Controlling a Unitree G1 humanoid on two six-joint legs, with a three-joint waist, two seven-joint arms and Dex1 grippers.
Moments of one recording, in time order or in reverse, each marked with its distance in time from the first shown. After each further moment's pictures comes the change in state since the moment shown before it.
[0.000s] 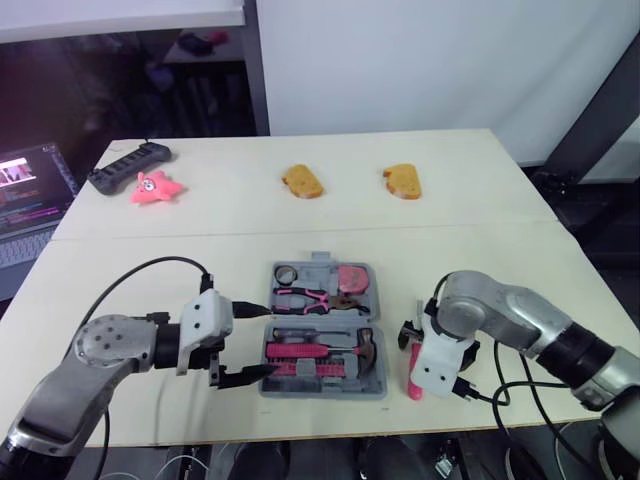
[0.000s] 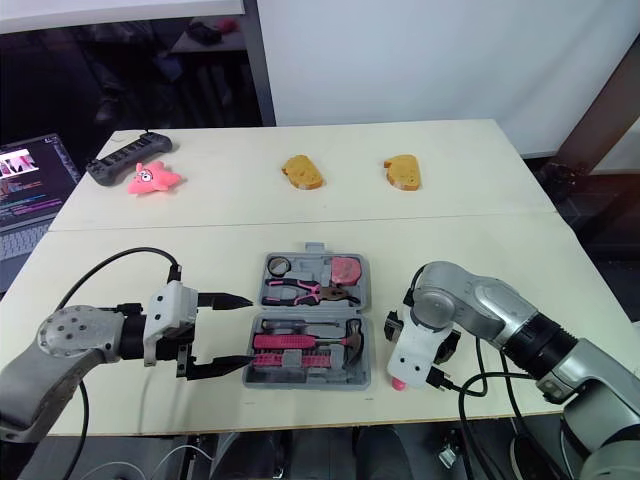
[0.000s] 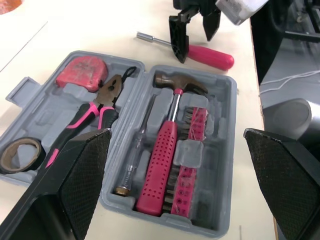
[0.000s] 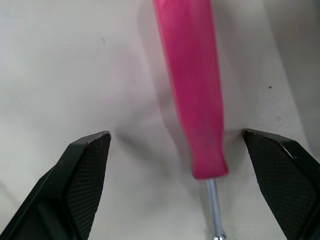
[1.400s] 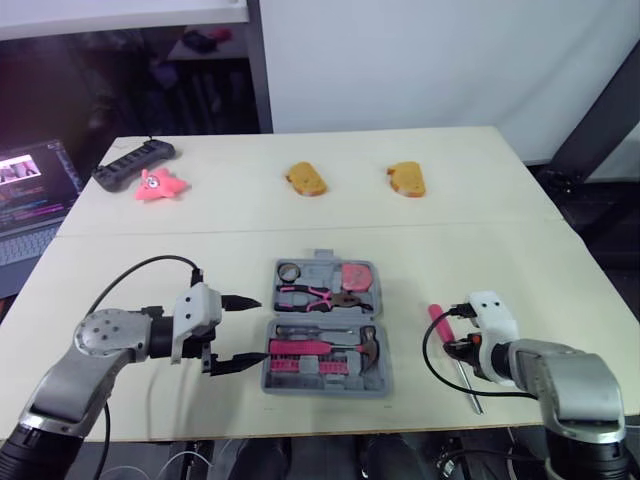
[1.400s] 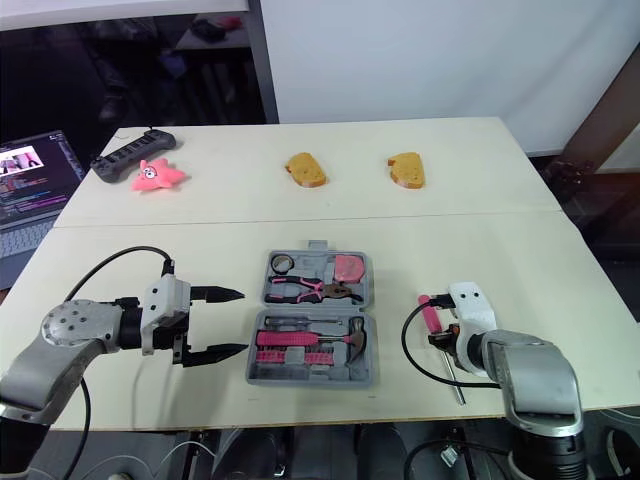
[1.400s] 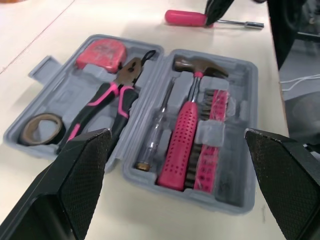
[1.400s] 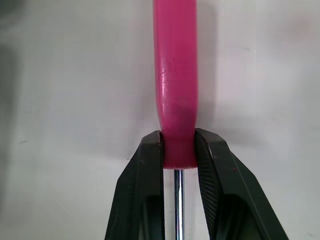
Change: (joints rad) left arm -0.052 -0.029 -0.008 0.203 0.040 -0.132 -0.076; right arm 0.525 0.520 -0.920 -0.593 0.568 2.071 -0.986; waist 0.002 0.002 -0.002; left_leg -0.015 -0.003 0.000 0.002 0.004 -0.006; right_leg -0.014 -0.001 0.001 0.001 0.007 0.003
